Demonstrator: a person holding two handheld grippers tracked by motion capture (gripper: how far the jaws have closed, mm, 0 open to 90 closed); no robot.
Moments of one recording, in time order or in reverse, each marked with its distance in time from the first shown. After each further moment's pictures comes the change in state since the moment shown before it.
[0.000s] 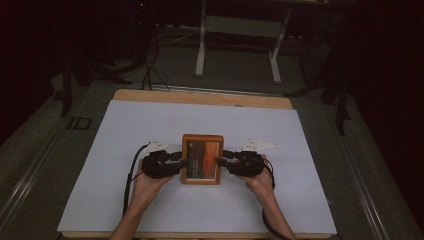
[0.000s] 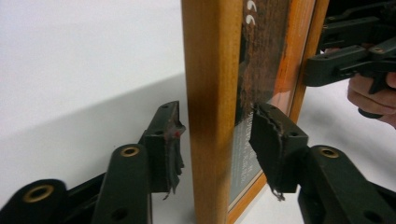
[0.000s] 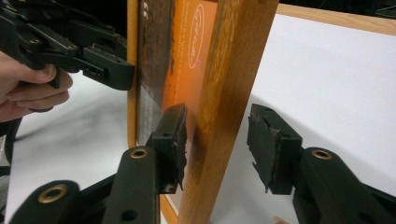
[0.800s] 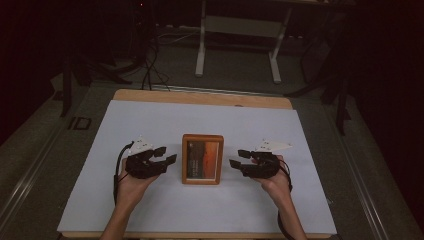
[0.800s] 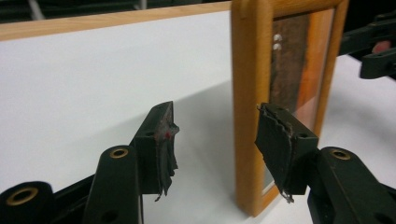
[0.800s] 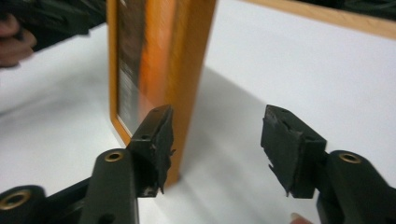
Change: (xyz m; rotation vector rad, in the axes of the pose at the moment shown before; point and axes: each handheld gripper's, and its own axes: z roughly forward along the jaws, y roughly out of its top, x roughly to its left) left arm 0.007 0.003 -0.039 -0.041 0.144 0.063; right arm -0.007 0.002 -0.041 0.066 -0.090 -0.019
